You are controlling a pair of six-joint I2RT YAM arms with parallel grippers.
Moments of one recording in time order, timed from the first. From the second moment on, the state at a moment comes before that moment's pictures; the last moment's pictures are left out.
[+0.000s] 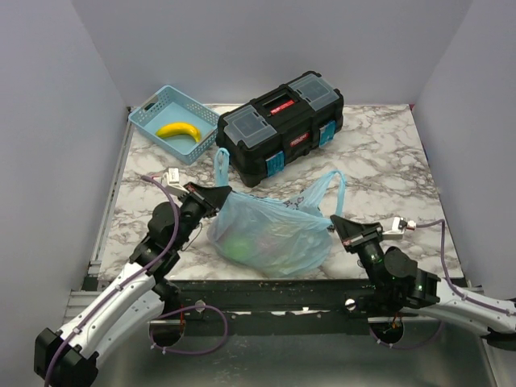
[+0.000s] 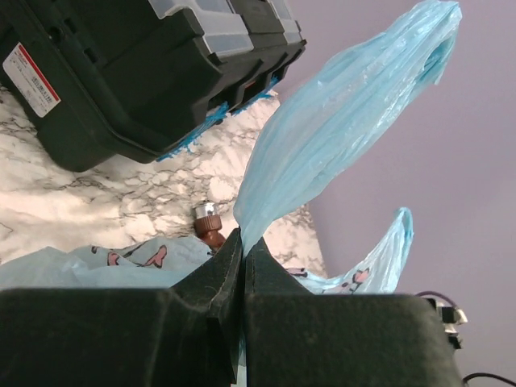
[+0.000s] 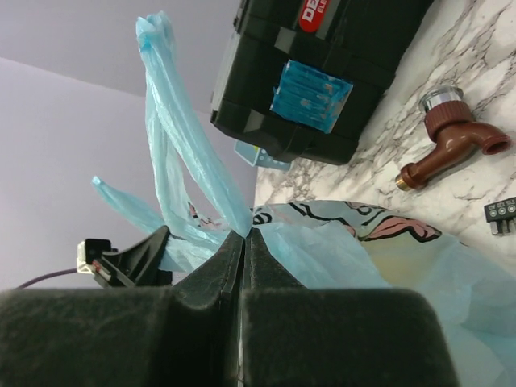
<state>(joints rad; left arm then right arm) -0.56 0.63 0.43 0.18 -0.09 -0.94 1.23 0.10 0.21 -0.07 0.95 1.20</state>
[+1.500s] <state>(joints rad) -0.83 0.84 0.94 -0.27 -0.23 0.17 0.85 1.33 1.39 -0.82 0.50 0.61</state>
